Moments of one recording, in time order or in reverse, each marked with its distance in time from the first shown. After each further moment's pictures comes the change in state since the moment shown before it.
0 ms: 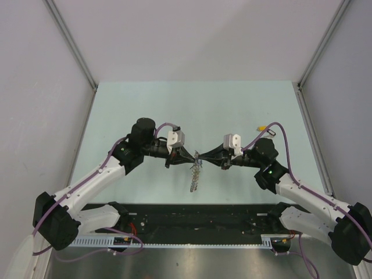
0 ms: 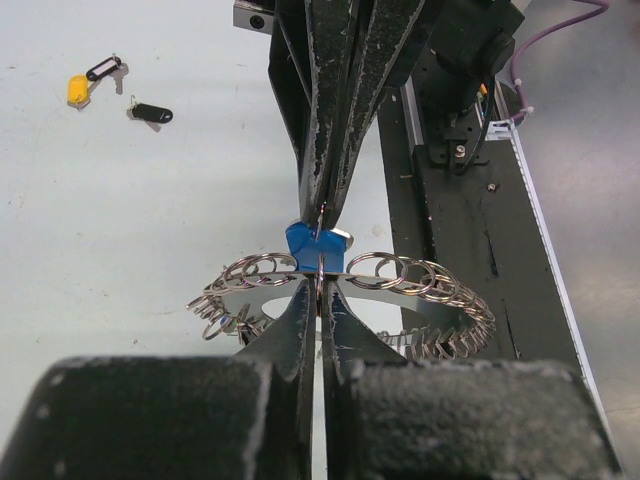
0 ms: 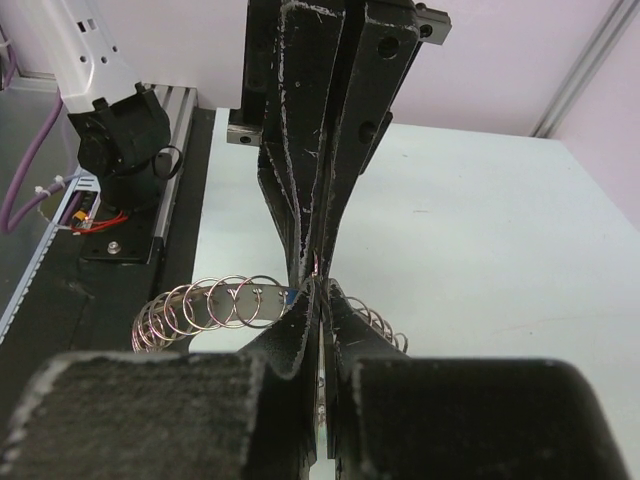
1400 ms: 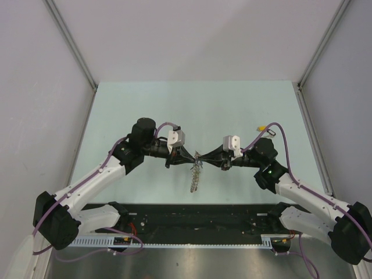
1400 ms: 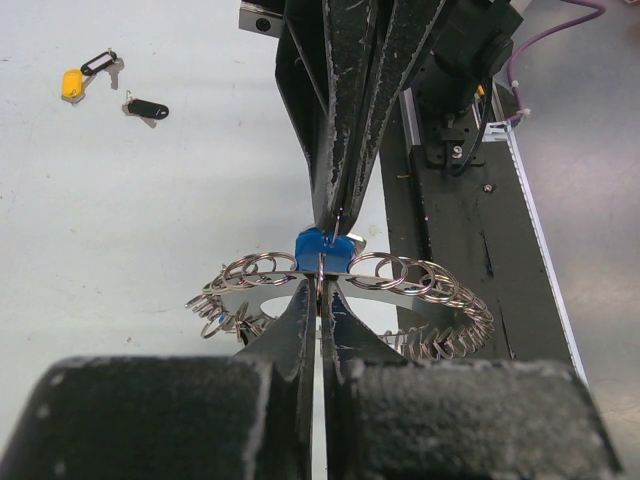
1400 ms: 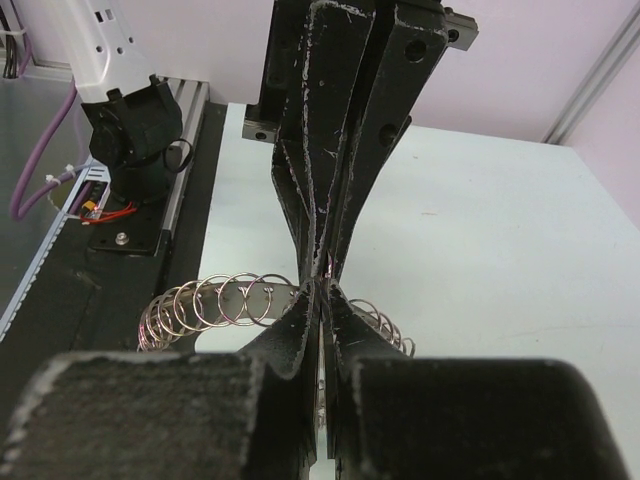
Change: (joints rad) left arm 0.000 0.005 0.000 0.001 0.000 -0.018; right arm 0.001 0.006 0.000 -0.005 -0.032 -0.024
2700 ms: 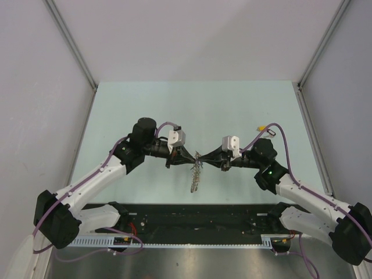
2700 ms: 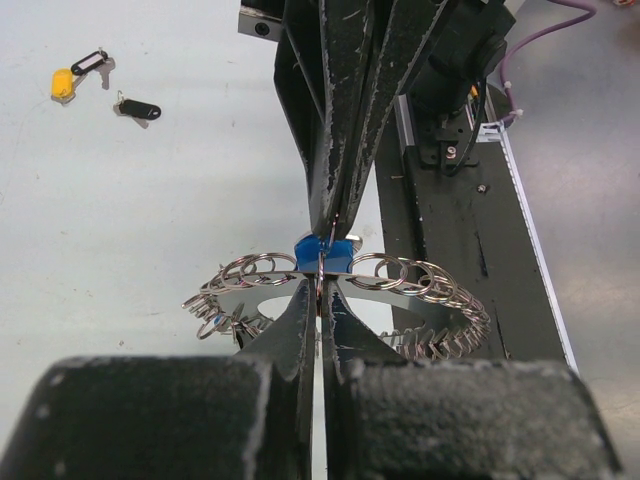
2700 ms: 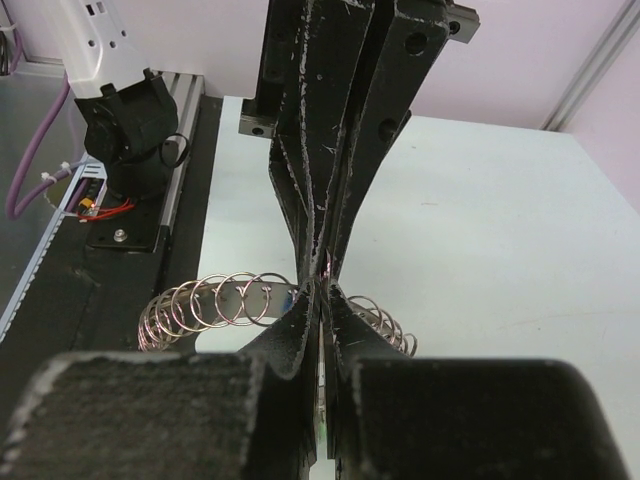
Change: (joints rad) left arm 0.000 0.011 0.000 0.006 0.009 -0.007; right arm 0.010 -0.014 0.000 -0.037 0.027 -0.005
